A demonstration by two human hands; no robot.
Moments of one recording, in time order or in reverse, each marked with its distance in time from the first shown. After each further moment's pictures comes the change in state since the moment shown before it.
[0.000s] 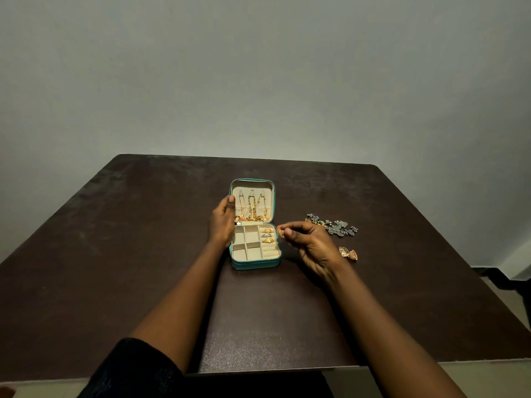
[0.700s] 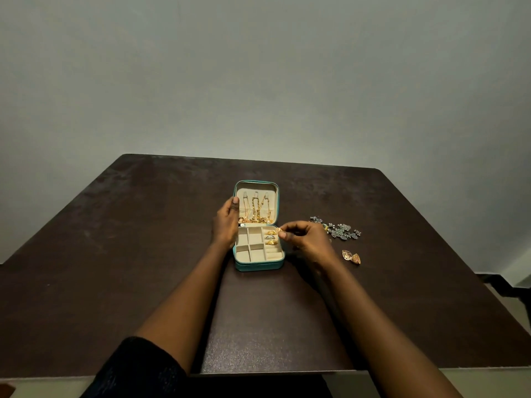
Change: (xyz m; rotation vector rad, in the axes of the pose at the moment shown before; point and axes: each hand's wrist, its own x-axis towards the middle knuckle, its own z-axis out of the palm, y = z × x) left_hand 0.000 0.000 0.002 0.001 0.015 -0.027; right_hand 0.001 -0.001 0.013 -0.437 0.136 -0.019
